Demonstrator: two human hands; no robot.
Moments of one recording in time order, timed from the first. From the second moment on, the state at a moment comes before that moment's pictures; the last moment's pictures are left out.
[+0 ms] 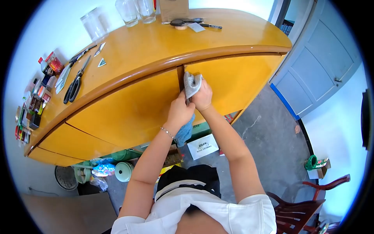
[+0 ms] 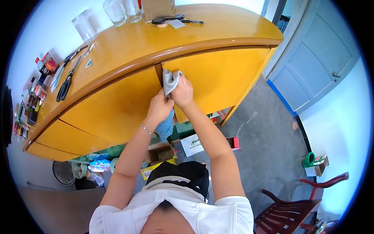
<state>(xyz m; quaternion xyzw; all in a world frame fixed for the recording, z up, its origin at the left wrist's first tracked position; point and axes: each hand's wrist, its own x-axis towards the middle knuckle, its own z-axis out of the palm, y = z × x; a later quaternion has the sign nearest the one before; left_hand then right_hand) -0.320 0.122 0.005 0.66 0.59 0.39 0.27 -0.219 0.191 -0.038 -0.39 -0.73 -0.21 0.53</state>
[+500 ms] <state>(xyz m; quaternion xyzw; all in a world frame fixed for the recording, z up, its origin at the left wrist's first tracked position) -0.318 0.144 -0.020 0.63 0.54 0.47 0.30 -0.220 0.194 -0.031 -0.38 -0.71 -0.22 0.55</state>
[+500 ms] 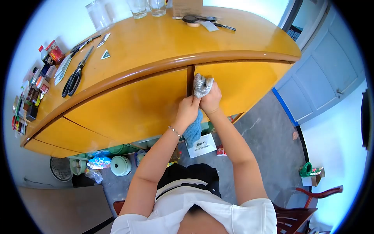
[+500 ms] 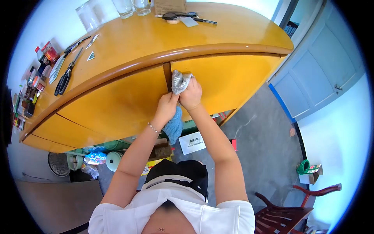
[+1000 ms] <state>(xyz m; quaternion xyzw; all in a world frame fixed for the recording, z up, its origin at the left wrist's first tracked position) -0.323 0.161 0.000 0.56 0.47 0.50 0.46 -0.216 0.195 0.001 -0.39 -0.74 -0.22 0.50</state>
